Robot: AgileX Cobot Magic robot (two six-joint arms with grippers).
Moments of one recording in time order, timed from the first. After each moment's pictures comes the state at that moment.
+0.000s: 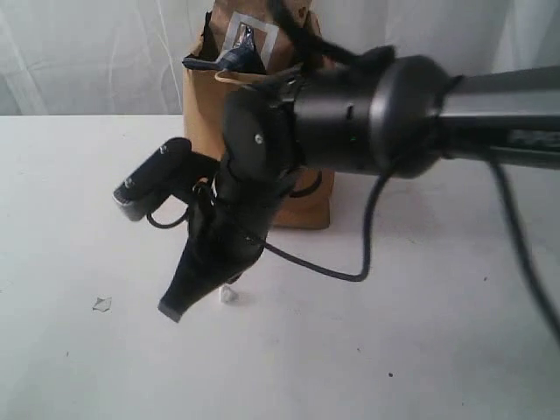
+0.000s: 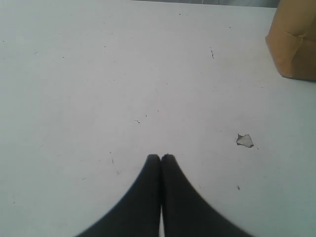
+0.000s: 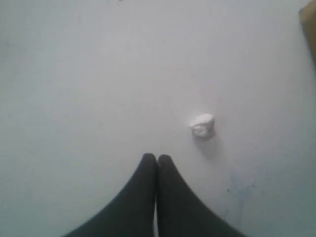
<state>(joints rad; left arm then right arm) -0.08 0.00 0.02 0.12 0.40 -0.21 0.85 1.88 -1.42 0.10 0.81 -0.30</state>
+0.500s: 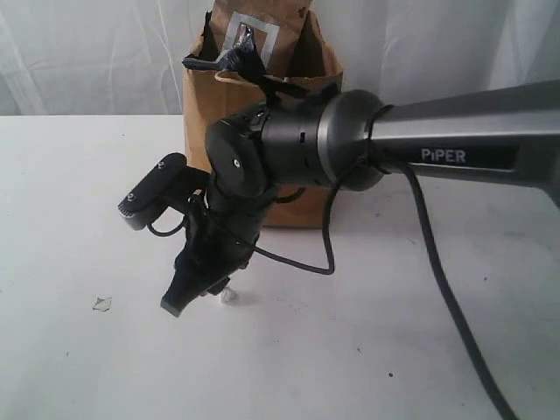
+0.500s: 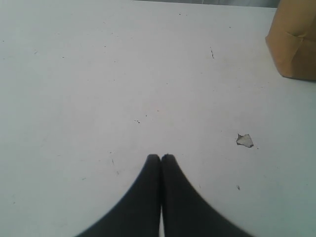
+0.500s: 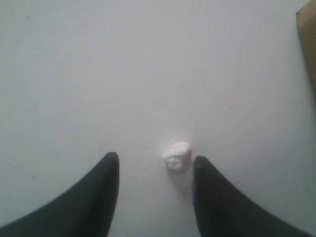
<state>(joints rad) -0.08 0.00 0.02 0.12 0.40 -0.21 0.84 1.98 -1.47 0.06 0.72 -0.31</state>
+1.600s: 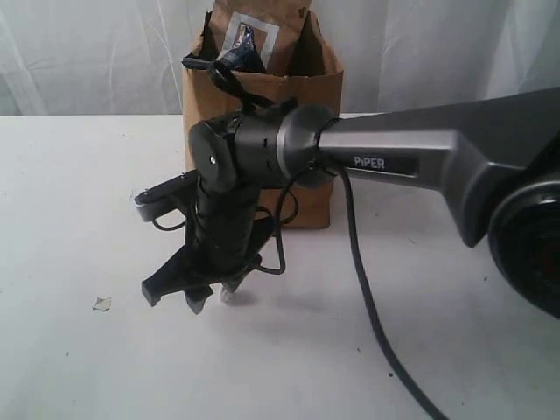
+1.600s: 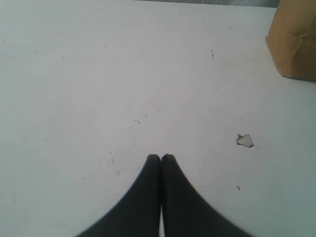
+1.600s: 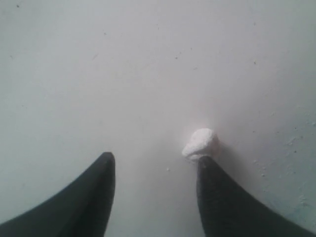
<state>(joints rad) -0.08 0.00 0.02 0.12 0.40 -0.21 0.82 2.15 -1.65 0.13 0.92 0.01</state>
